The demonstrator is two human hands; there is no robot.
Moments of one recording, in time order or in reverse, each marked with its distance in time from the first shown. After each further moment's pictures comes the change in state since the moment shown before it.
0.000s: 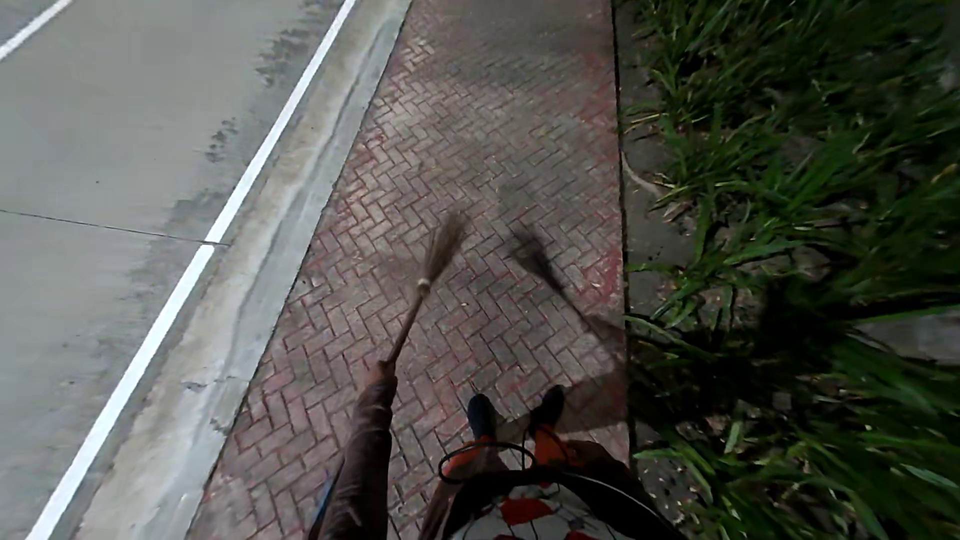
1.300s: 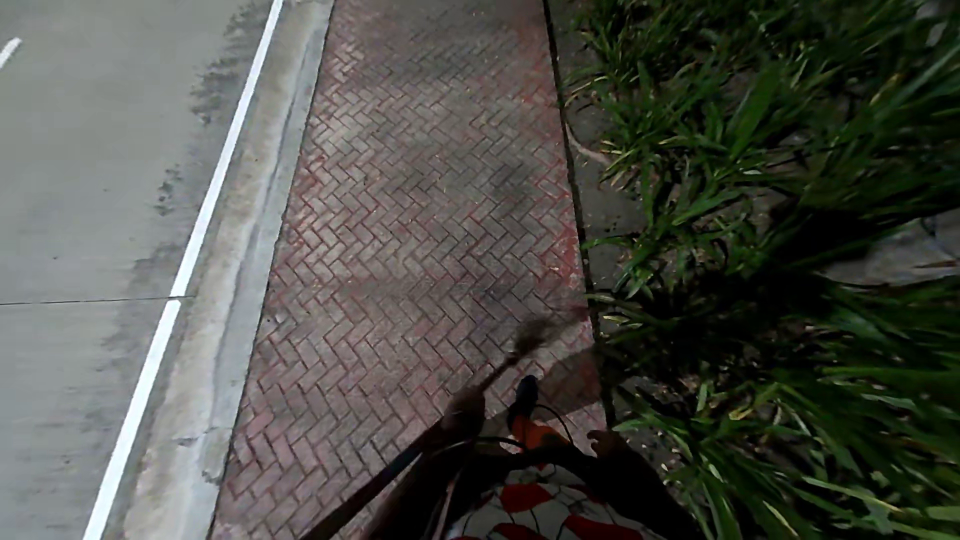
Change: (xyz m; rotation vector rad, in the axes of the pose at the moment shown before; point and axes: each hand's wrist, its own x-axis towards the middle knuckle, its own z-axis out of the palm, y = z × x) left_hand -0.151 0.251 0.187 0.719 -0.375 0.374; right_hand 0.069 0.262 -0.029 0.251 0.147 0.039
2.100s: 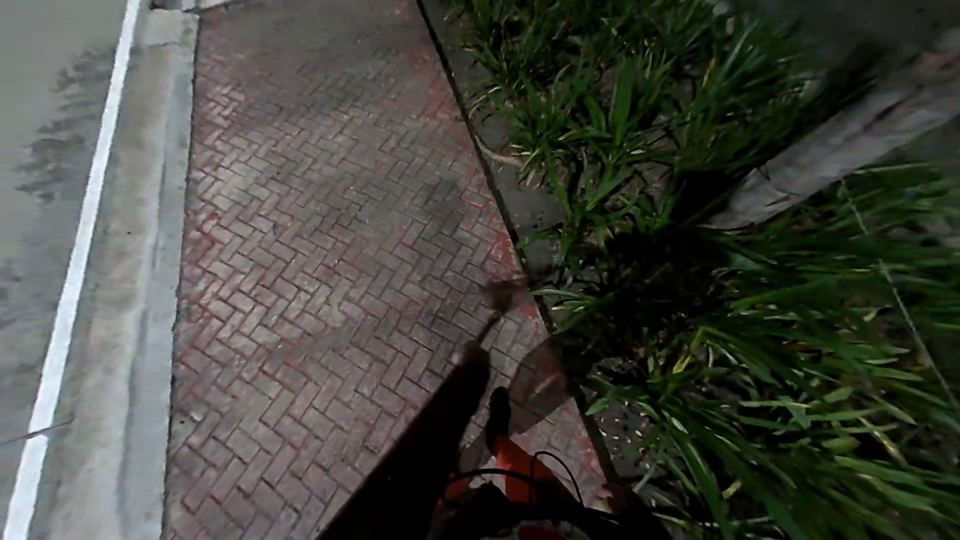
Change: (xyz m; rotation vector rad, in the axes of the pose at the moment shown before) left_hand 0.094 0.150 -0.071 0.042 0.157 0.078; right_hand -0.053 0.091 0.088 0.406 0.257 0.247
